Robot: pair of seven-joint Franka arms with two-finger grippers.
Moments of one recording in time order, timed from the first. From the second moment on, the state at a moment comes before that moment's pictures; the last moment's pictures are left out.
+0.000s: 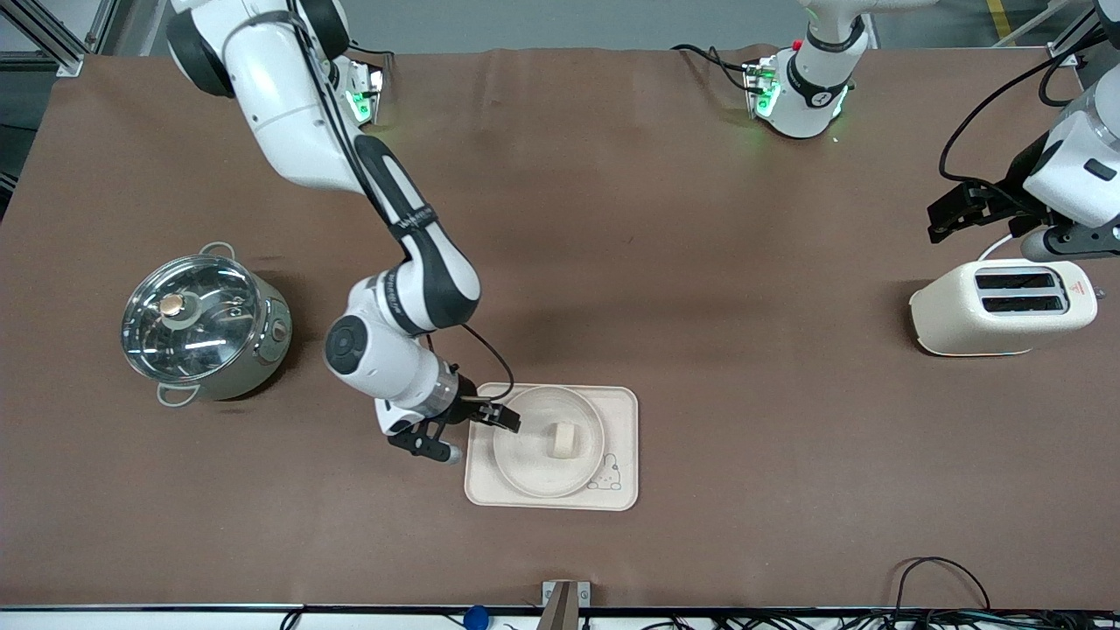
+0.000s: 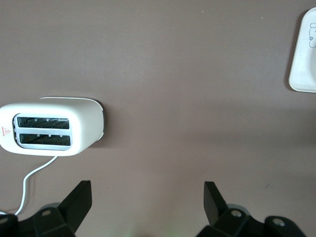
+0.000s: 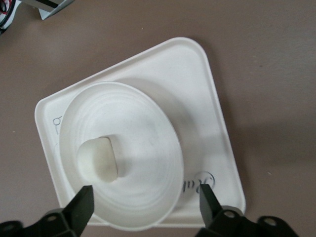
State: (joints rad) left arm 0.00 0.02 -0.11 -1.55 0.04 1.54 -0.15; right arm 0.49 0.82 -0.07 -1.30 0.55 2.34 0.43
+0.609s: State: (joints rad) left arm 0.00 0.01 -0.11 -1.55 0.04 1.55 -0.11; right arm 0.27 0.57 -0.14 -1.30 0.33 1.94 0.25
